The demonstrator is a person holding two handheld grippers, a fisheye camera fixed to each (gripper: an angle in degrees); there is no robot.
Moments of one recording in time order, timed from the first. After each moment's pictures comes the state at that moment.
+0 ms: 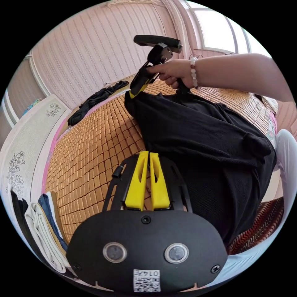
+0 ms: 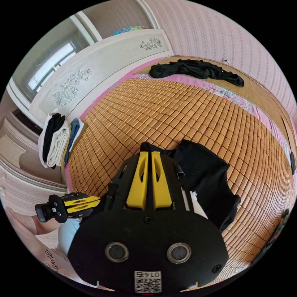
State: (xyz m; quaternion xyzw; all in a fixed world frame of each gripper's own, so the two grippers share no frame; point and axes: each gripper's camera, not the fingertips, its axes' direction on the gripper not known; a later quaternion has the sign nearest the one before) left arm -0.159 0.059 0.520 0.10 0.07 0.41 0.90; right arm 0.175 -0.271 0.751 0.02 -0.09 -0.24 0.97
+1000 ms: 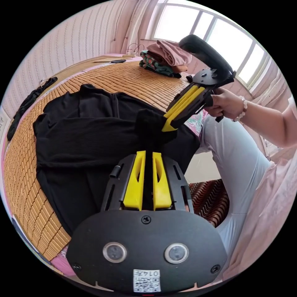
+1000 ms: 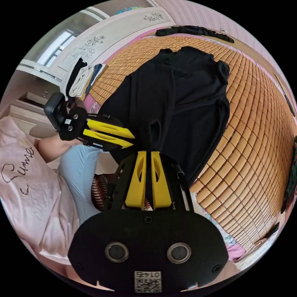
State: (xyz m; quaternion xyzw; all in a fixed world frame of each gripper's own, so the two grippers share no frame) left arm -0.078 0.126 0.477 -0.05 0.29 0.51 0.81; right arm 0.304 0.007 0.680 -0.12 -0.07 -0.28 0.95
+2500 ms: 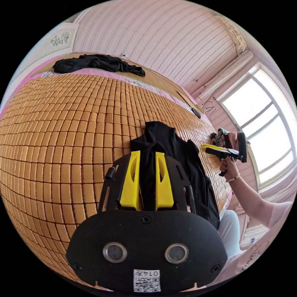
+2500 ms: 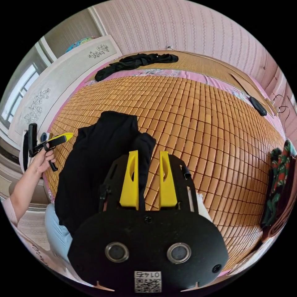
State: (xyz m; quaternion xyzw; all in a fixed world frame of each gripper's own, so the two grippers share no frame) left arm -0.216 -0.261 0.611 -0.05 0.31 0.17 0.93; right arm 0.436 -0.161 0.724 0.03 0.02 -0.11 0.99
